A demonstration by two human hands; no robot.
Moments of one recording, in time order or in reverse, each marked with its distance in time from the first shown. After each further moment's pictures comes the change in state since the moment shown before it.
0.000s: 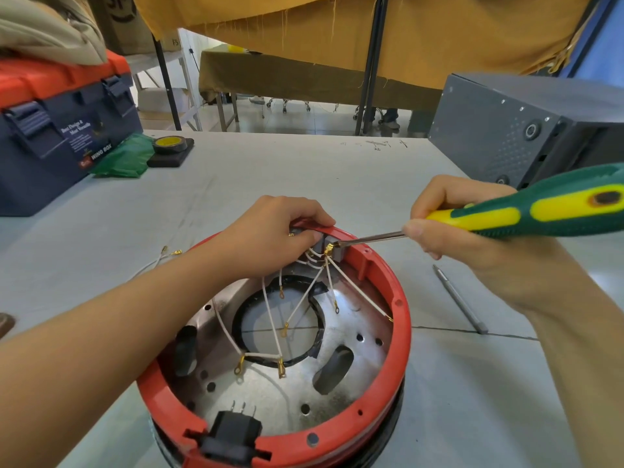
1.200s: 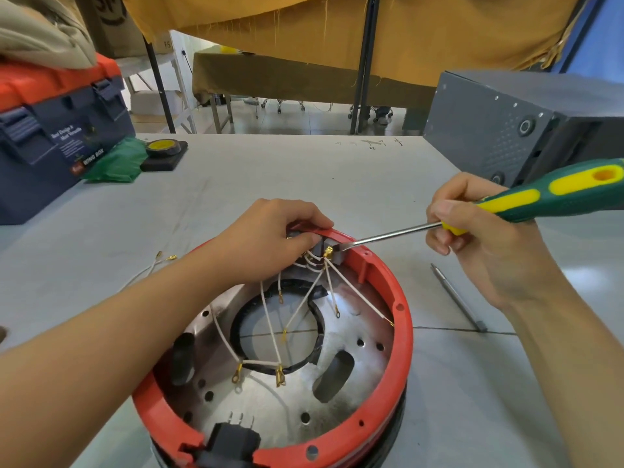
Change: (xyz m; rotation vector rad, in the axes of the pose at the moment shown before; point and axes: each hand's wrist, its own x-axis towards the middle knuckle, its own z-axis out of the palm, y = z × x) left_hand 0.000 0.003 0.001 -0.050 -0.025 -0.027; right_hand 0.002 0.030 0.000 0.393 0.301 0.134
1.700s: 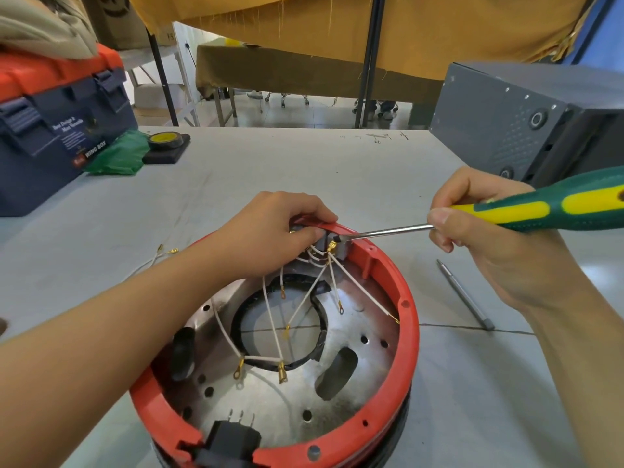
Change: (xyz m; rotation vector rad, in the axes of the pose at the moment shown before) left_hand 0.000 -0.001 0.000 0.022 0.003 0.018; right_hand -0.003 -0.003 -0.003 -0.256 -0.128 -0.122
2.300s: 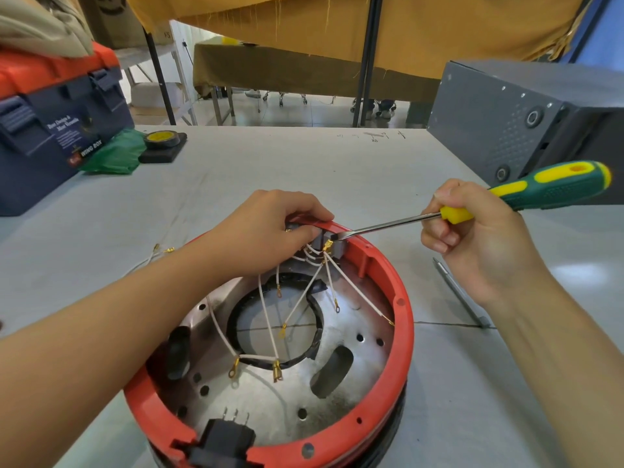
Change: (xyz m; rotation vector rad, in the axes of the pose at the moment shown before) left_hand 0.000 0.001 0.000 -0.007 0.005 -0.008; right_hand 0.008 0.012 0.015 0.506 0.341 0.356
